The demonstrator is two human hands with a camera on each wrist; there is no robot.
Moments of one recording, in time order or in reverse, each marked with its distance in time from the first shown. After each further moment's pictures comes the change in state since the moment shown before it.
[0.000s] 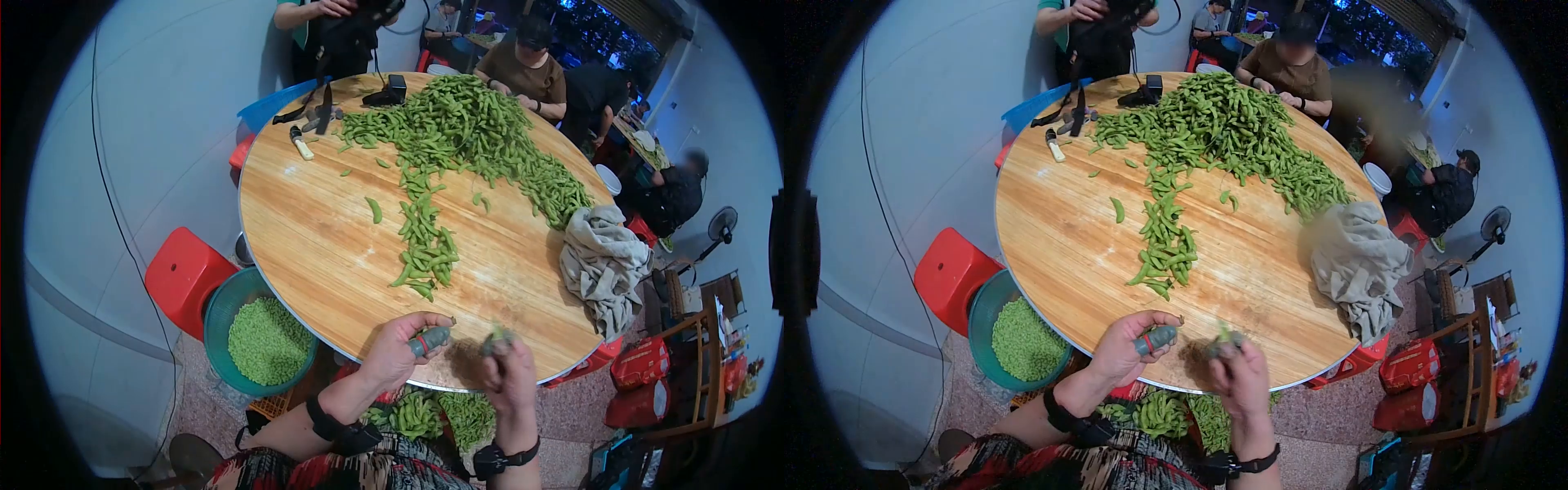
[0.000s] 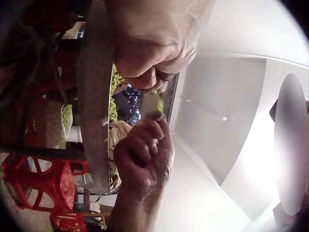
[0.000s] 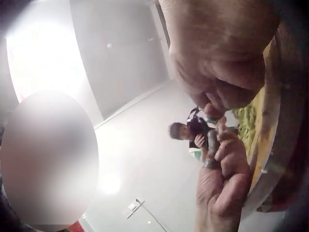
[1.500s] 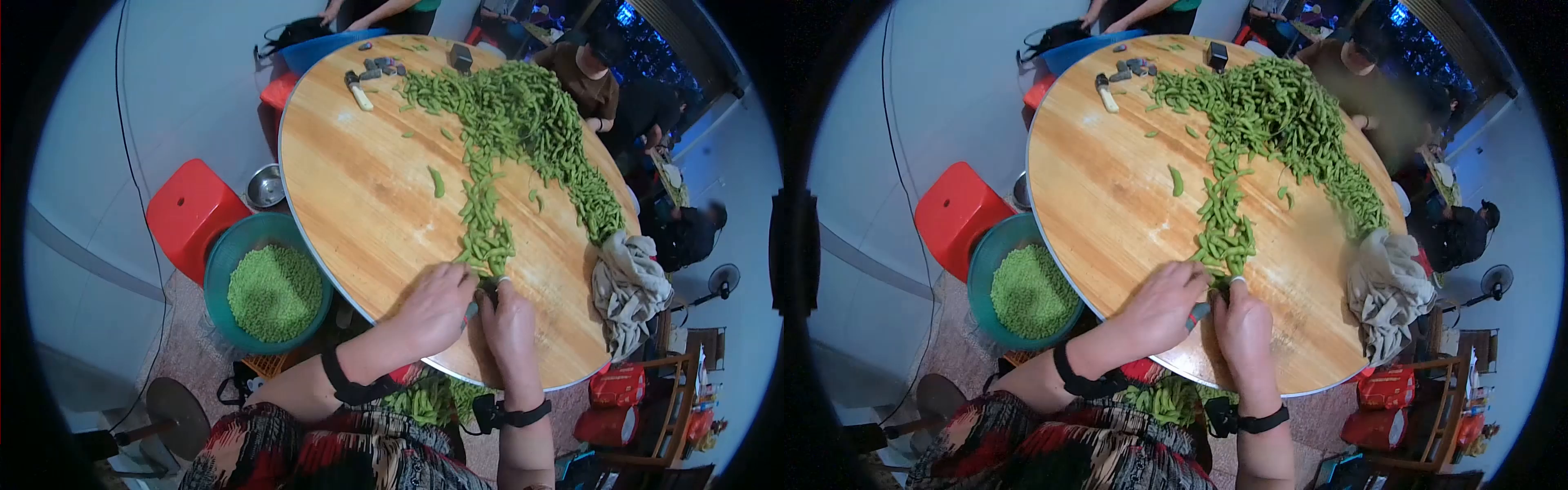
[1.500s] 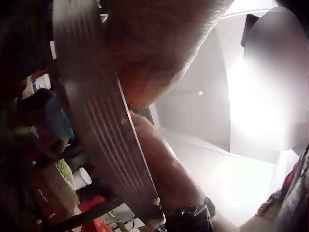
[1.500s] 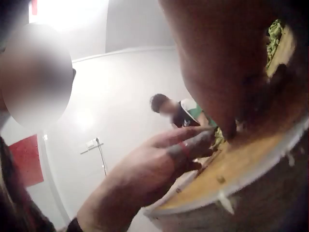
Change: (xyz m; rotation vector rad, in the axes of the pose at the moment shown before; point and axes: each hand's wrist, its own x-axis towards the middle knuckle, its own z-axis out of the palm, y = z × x) left_hand 0.016 0.038 -0.031 1.459 0.204 0.680; right_hand 0.083 0.026 0.061 -1.645 0.049 -0.510
